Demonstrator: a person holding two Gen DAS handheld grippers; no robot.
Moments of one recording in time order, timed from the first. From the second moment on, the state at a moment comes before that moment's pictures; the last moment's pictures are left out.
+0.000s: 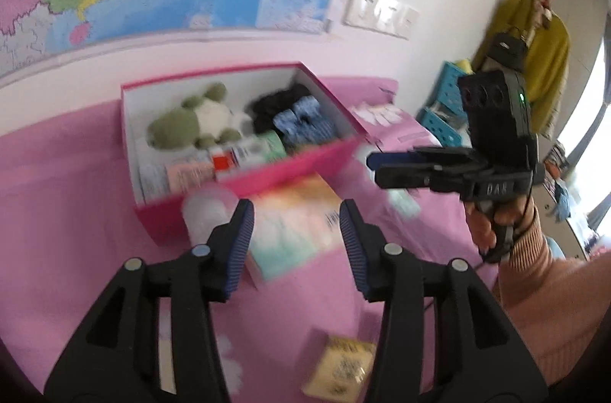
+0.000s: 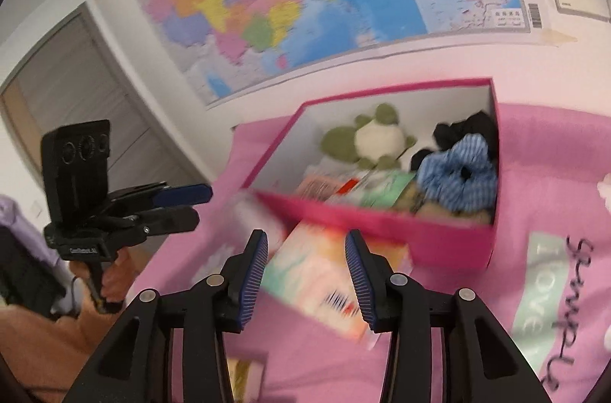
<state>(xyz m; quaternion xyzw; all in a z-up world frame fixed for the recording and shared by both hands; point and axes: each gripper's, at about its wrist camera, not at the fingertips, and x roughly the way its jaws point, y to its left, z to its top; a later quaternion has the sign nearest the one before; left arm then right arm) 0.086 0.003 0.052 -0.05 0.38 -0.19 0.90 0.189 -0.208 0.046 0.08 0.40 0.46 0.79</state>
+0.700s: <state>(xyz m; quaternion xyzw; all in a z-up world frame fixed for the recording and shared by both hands) 0.007 0.003 -0.053 -0.15 0.50 -0.20 0.83 0.109 -0.171 -0.018 0.03 0.50 0.51 0.70</state>
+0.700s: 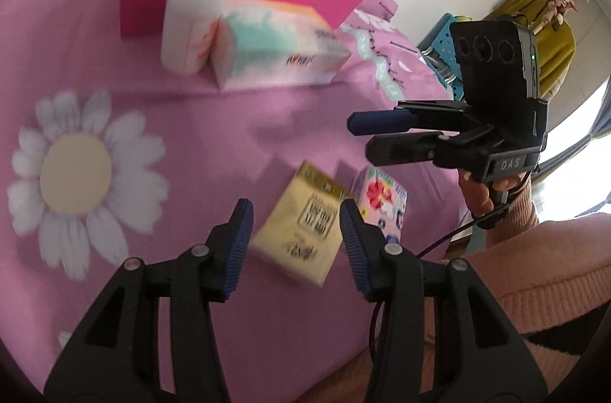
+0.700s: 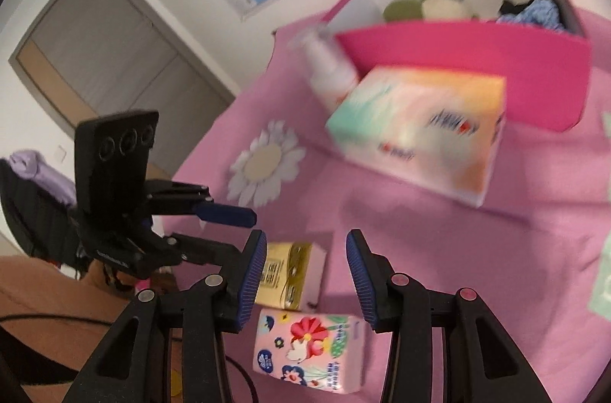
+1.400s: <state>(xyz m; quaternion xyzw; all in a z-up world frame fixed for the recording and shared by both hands) -0.010 -0.011 -0.072 -0.14 0.53 -0.19 0.81 0.094 -0.144 -0.051 0.00 0.53 0.51 0.68</state>
